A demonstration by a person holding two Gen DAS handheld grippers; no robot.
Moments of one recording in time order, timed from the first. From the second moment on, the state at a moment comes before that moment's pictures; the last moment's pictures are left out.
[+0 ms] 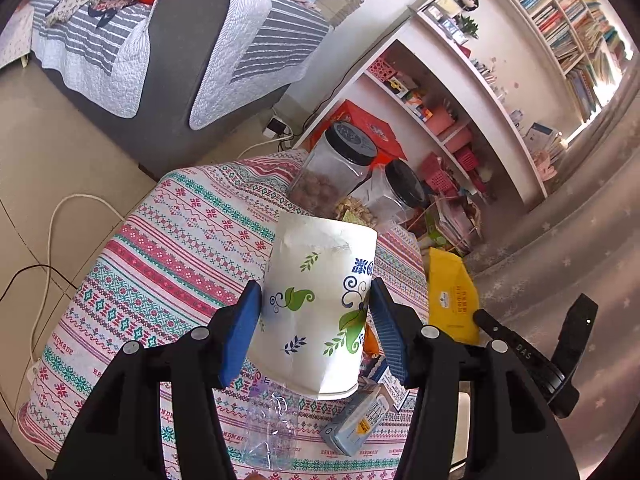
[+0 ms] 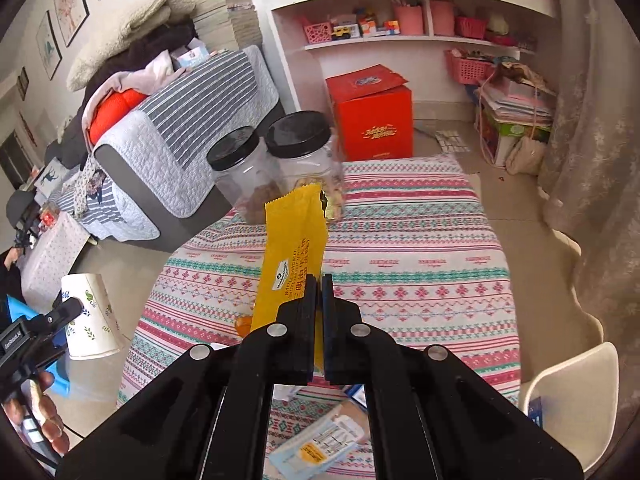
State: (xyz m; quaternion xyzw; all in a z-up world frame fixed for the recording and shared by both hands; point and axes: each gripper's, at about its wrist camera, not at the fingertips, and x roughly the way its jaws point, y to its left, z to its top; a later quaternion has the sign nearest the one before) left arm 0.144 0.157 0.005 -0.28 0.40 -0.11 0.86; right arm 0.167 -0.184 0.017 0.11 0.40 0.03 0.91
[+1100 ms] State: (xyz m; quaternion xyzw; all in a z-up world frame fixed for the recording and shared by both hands) left arm 0.107 -0.128 0.002 -0.11 0.45 -0.30 0.84; right arm -0.070 -0.418 0.004 0.10 0.31 -0.38 0.87
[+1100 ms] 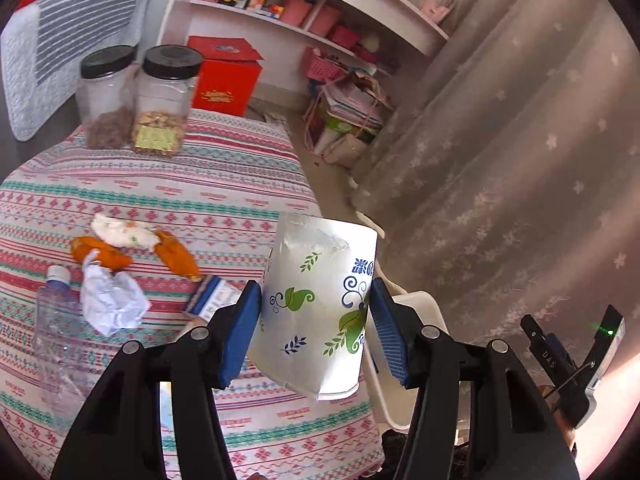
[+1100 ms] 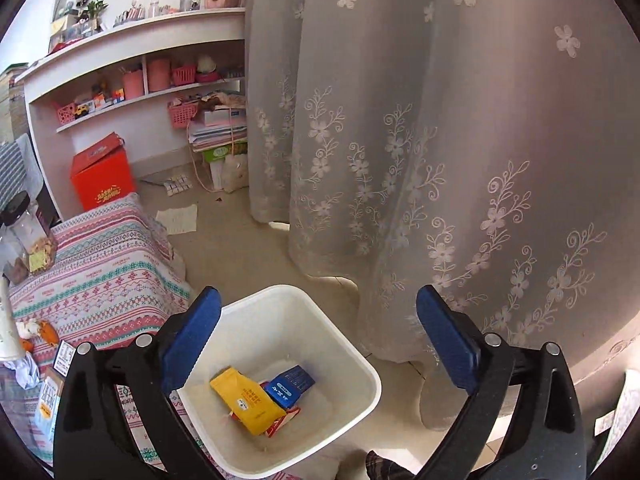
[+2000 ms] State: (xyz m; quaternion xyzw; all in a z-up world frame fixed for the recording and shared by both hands) left arm 0.088 -0.296 -0.021 -0.04 0.51 -0.37 0.77; right arm -0.088 -0.463 0.008 0.14 0.32 -0.37 0.86
